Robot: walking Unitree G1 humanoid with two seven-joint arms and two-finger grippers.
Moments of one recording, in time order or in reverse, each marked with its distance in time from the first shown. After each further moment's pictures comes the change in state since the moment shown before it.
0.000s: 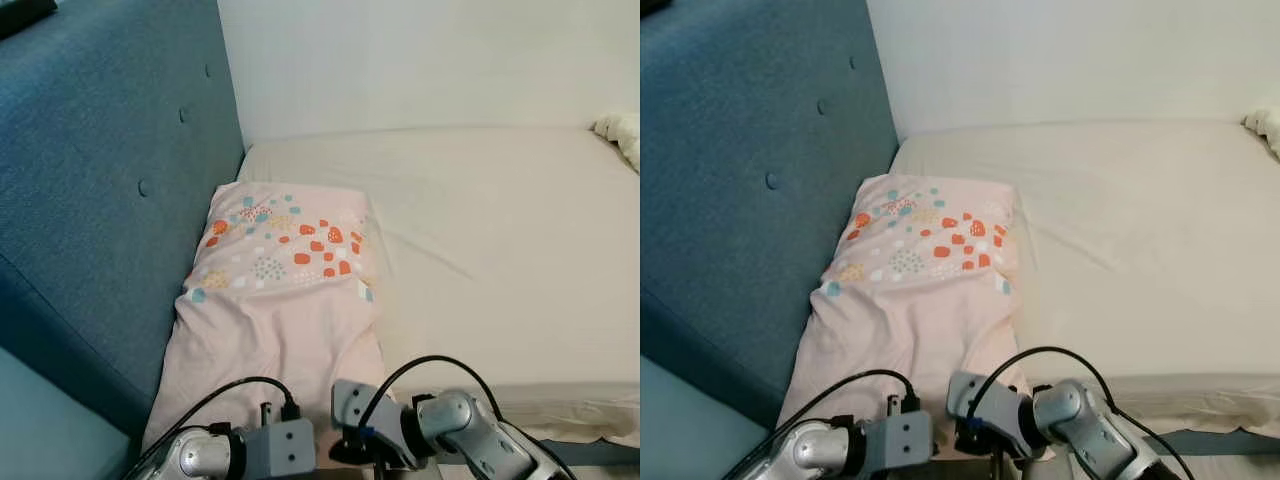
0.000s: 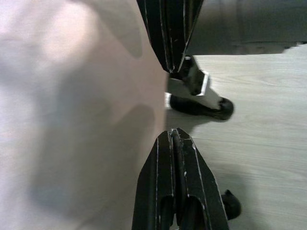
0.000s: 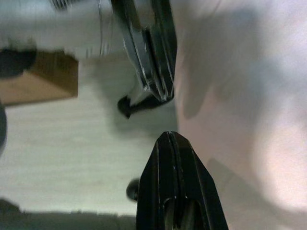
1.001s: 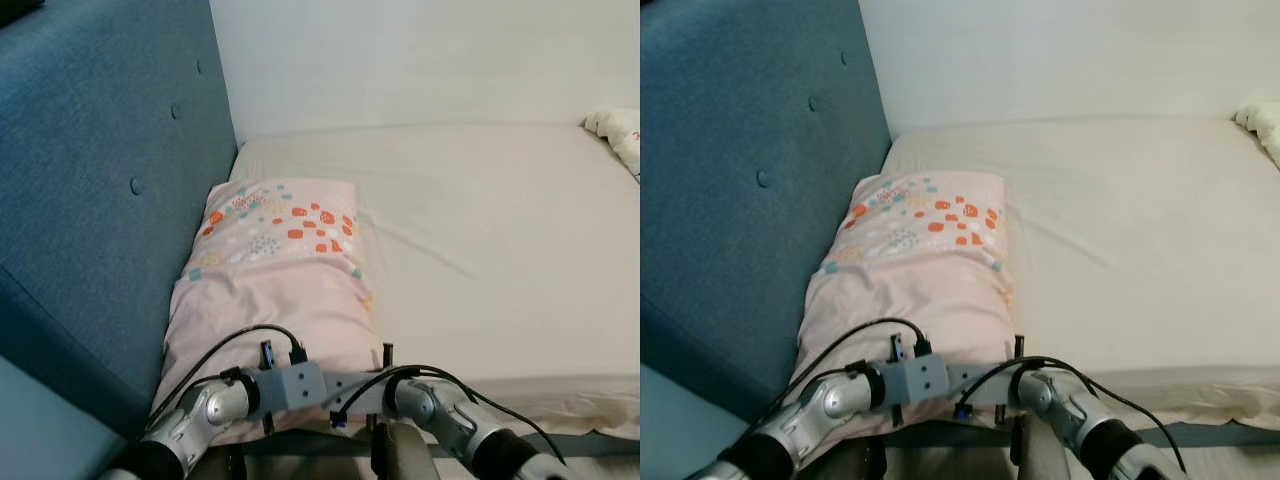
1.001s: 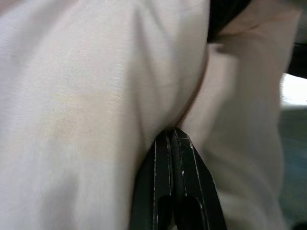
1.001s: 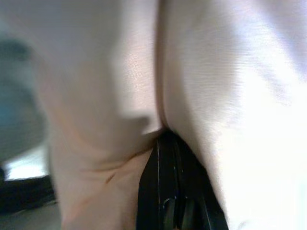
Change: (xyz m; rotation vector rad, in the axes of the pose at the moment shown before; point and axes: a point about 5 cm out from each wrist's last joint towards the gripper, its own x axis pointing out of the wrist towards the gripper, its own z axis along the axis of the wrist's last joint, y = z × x) left arm 0.008 0.084 0.009 0.190 0.079 0.490; right arm 0.014 -0.077 -0.004 -0.428 0.165 -0.687
